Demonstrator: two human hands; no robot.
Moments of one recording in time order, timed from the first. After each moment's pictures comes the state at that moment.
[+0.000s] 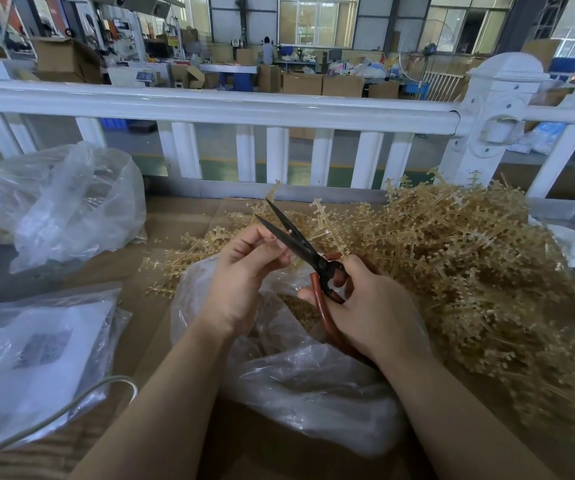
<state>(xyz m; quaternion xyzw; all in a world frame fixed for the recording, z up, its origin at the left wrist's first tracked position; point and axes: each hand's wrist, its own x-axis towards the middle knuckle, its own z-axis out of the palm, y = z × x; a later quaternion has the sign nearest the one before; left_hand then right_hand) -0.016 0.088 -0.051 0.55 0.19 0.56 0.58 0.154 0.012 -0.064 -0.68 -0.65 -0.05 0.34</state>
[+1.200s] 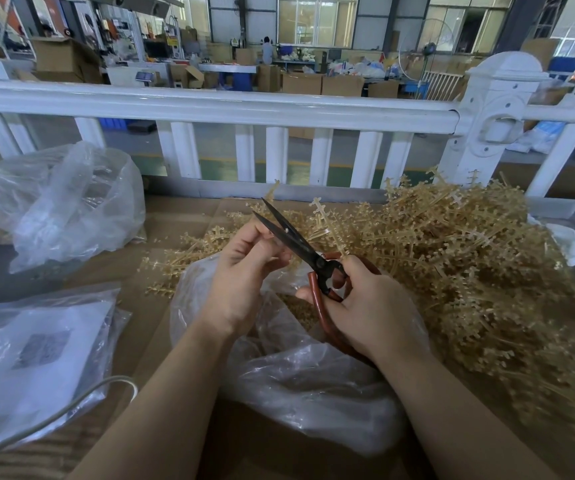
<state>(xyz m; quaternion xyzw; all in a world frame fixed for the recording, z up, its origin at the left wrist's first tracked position) -0.013 0.086 -0.050 0.58 0.22 0.55 0.56 0.156 0.012 -0.064 -0.67 -0.66 -0.04 0.34</state>
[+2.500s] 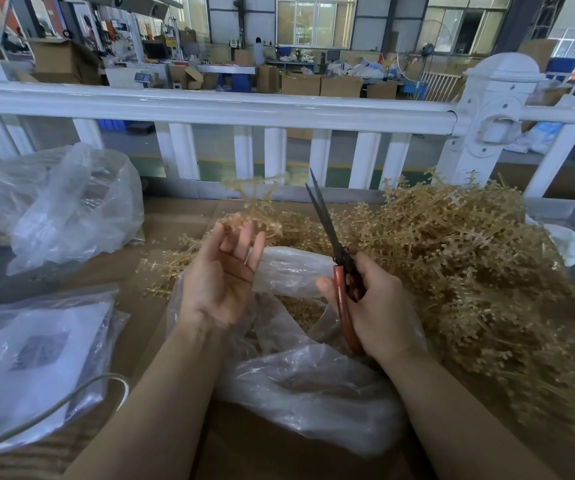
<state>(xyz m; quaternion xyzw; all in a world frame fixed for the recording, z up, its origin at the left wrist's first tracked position) -0.027 0.095 -0.042 0.21 0.14 0.59 0.76 0.156 0.010 -0.066 -0.63 -0.60 0.07 0.48</state>
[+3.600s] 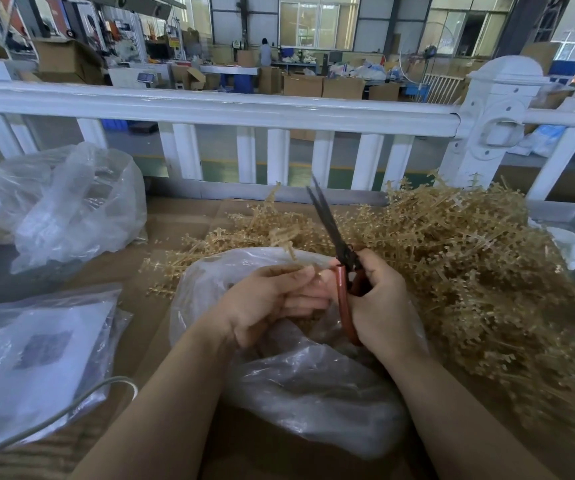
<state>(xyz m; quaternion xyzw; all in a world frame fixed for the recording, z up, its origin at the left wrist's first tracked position) -0.012 0.075 -0.046 0.54 0.29 0.28 0.74 0.149 0.012 -0.060 -0.57 -0.56 0.17 0.57</state>
